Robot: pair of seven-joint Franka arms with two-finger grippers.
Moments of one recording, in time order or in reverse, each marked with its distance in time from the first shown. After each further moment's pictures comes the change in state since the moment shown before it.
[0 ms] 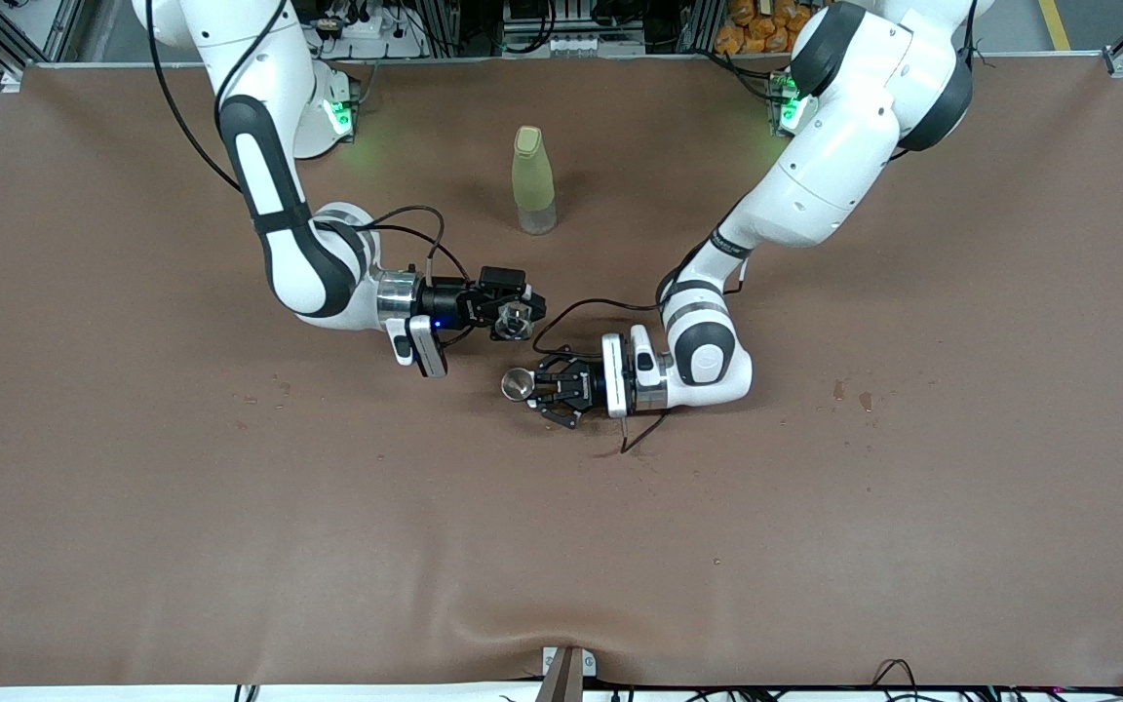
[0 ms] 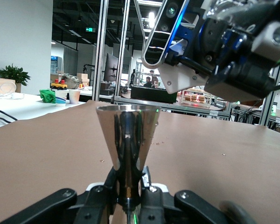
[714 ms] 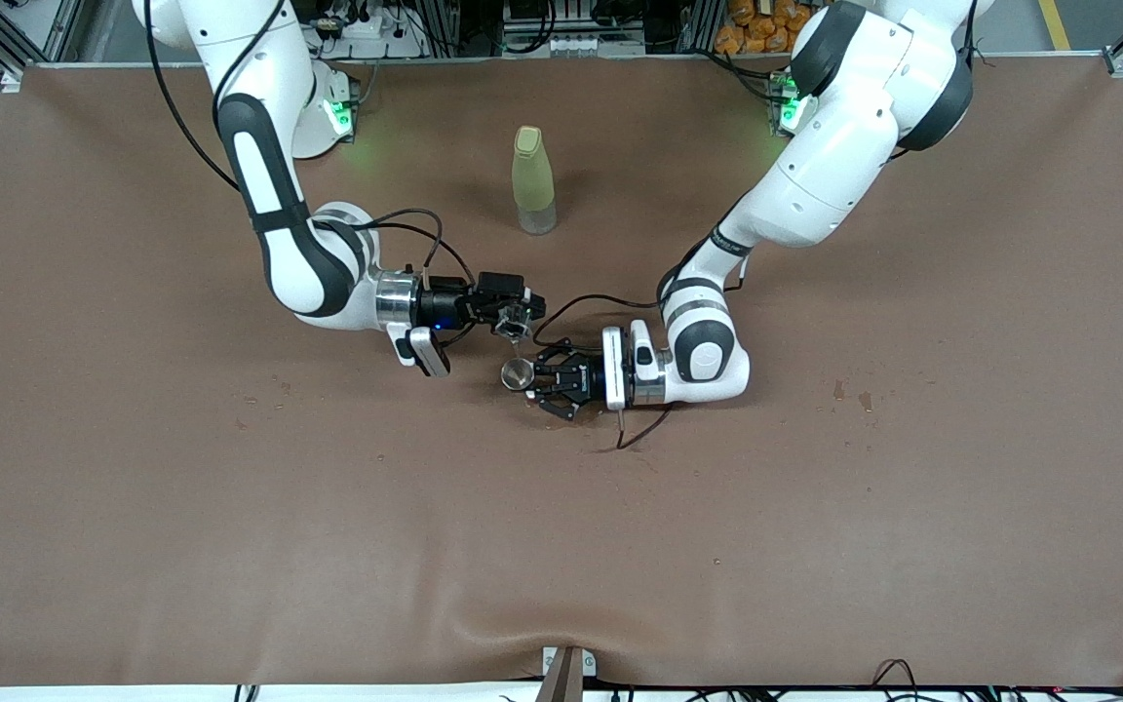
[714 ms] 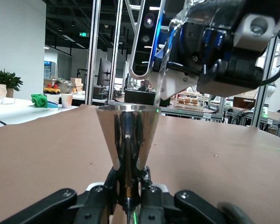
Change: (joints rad) left arm 0.001 -0.004 -0.001 -0.025 0.000 -0.042 0.025; right arm 0.000 -0.004 -0.002 0.001 0.000 -0.002 0.211
